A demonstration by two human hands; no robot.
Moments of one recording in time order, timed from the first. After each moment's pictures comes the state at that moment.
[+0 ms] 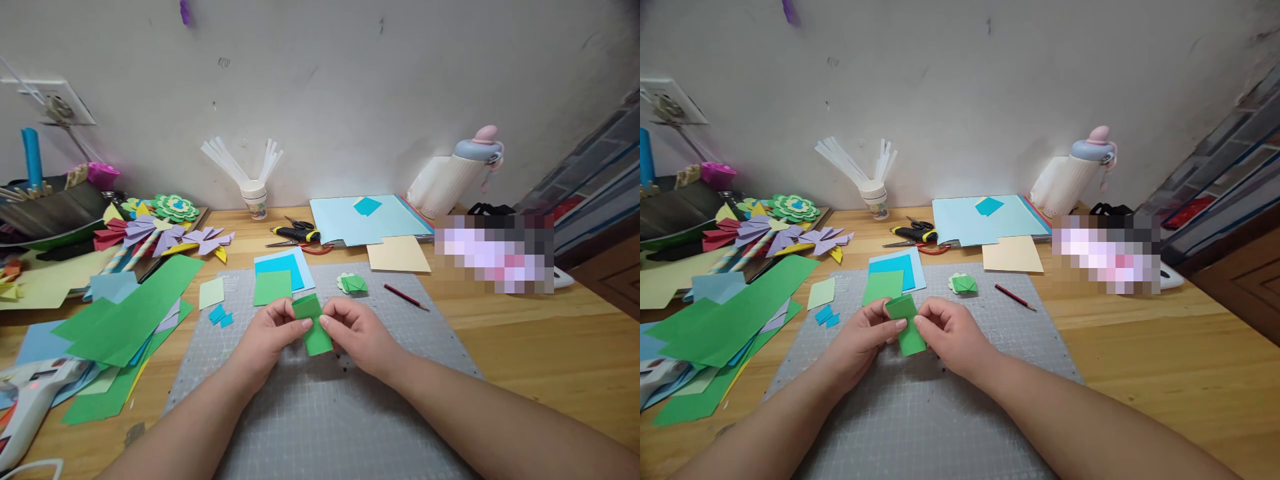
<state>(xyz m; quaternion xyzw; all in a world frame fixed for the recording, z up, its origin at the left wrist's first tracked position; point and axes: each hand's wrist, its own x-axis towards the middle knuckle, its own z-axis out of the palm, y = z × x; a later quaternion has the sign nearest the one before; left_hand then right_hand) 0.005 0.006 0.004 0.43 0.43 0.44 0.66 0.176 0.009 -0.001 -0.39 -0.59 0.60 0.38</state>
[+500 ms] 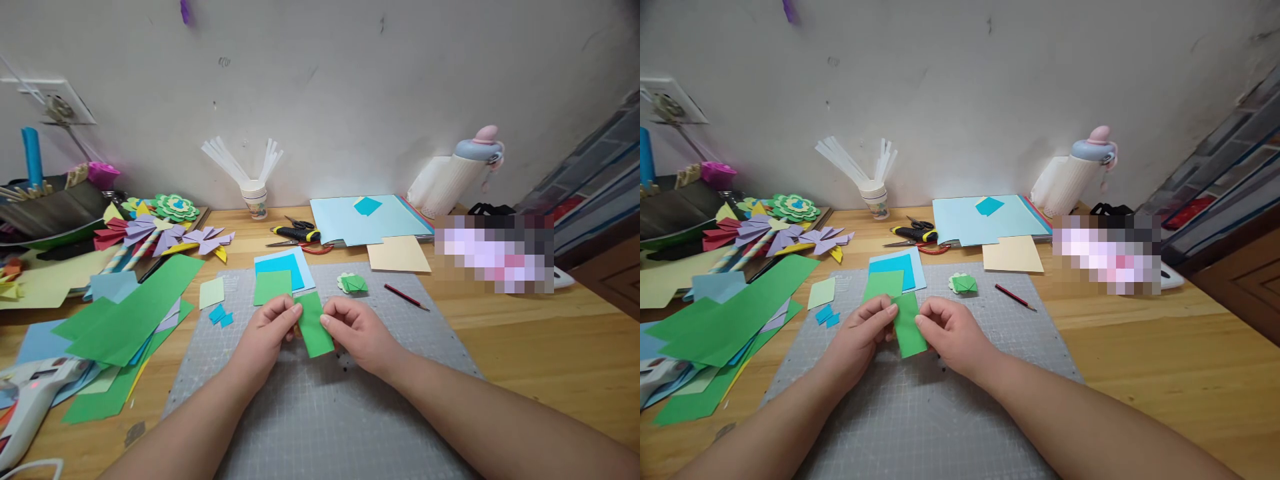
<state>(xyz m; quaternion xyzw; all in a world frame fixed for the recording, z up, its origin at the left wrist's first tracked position) 0.004 0.007 0.003 0.48 0.46 0.44 0.61 0.174 0.010 -0.001 -0.37 -0.56 0.63 0.39</state>
